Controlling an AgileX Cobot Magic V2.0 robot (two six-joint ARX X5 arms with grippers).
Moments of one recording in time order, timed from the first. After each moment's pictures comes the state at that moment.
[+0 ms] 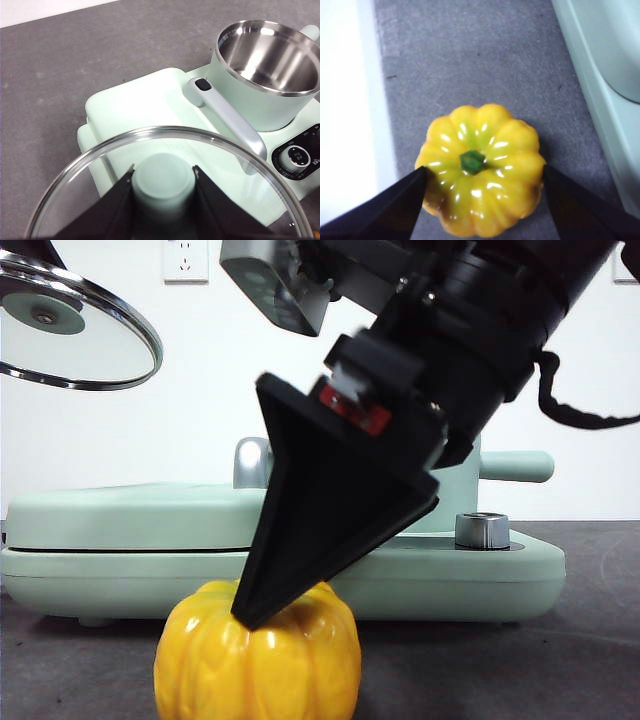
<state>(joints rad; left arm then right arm) -0.26 0.88 0.88 -0.53 0.25 0.12 0.97 1.42 0.78 -0.32 -0.29 -0.18</state>
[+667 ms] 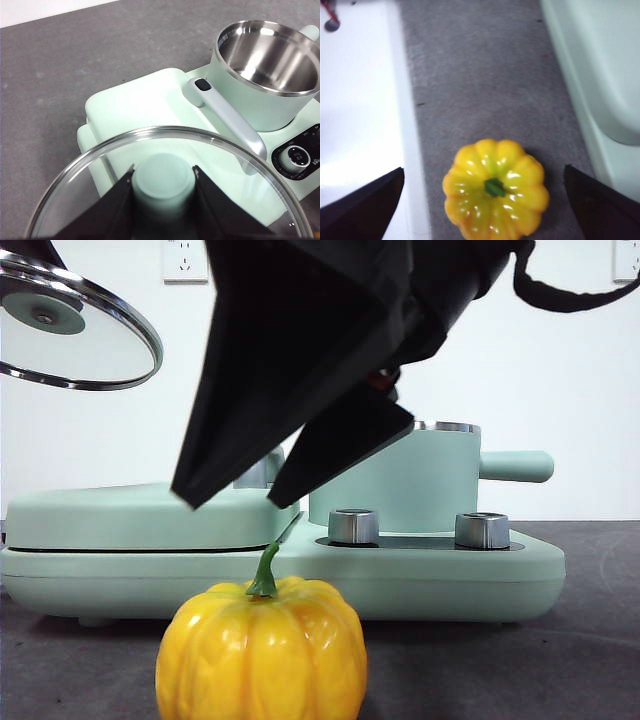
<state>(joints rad) -0.26 0.88 0.88 -0.53 0.25 0.12 1.02 1.39 0.91 -0.46 -0.28 -0.20</state>
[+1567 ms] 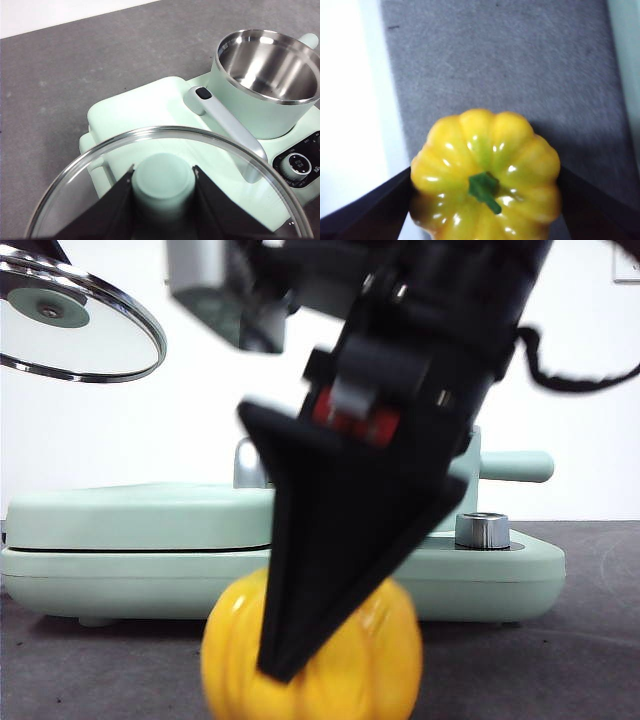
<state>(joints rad) -0.26 0.88 0.88 -0.50 0.25 0.12 1.02 1.49 0.91 -0.57 -0.21 -0.22</state>
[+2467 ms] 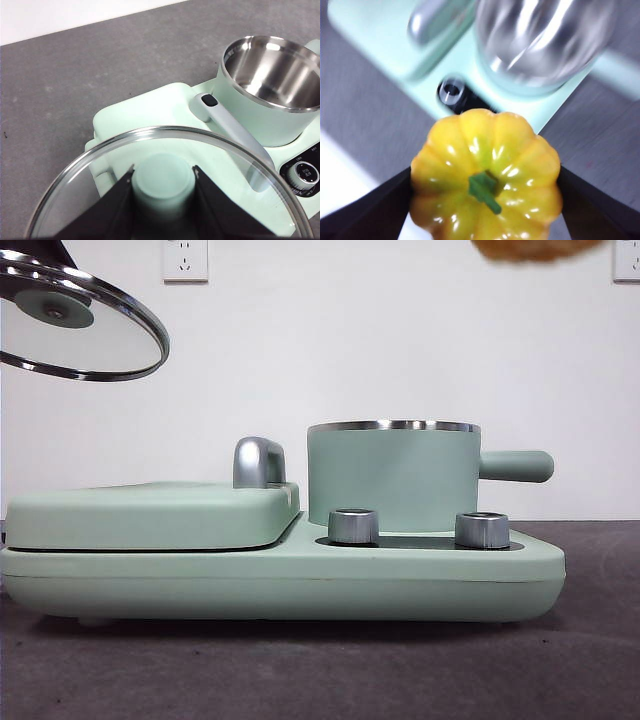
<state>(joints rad) -0.26 0.89 0.88 -0.46 0.23 0.11 0.66 1.24 1.58 -1.32 -0.02 0.04</state>
